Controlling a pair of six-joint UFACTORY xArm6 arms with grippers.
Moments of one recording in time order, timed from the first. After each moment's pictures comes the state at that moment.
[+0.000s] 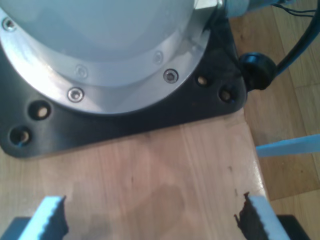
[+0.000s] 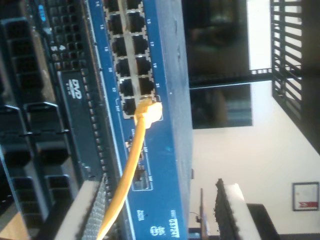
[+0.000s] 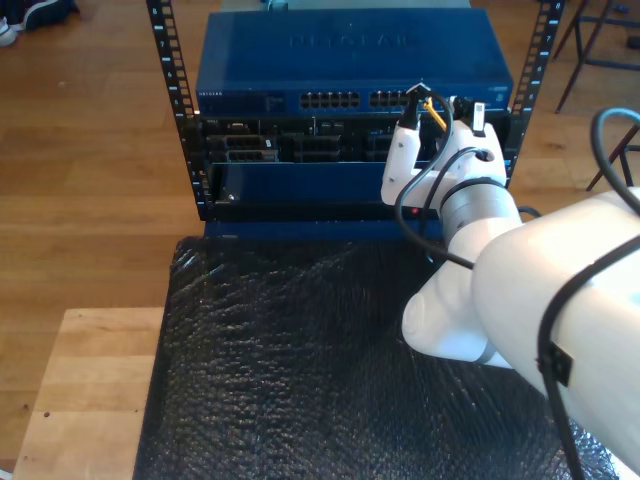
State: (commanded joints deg) left arm 78.8 -29.2 -6.4 5.8 62.7 -184.4; right arm 25.5 17.5 -44.5 31.2 -57.7 -97.3
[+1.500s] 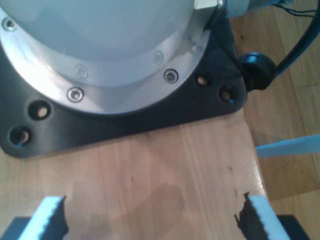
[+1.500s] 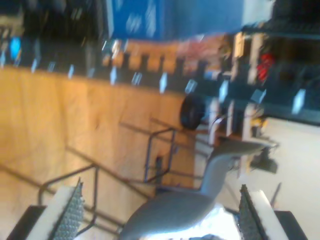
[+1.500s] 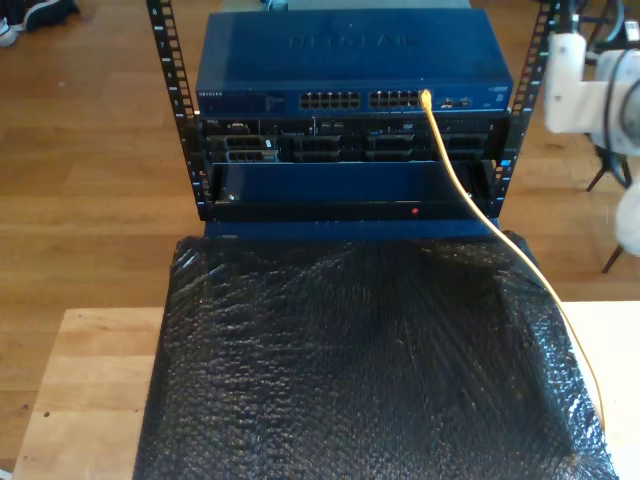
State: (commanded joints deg) left arm 78.8 -29.2 -6.4 5.8 62.7 -184.4; right arm -6.7 -8.4 -45.0 3.6 -1.6 -100.1
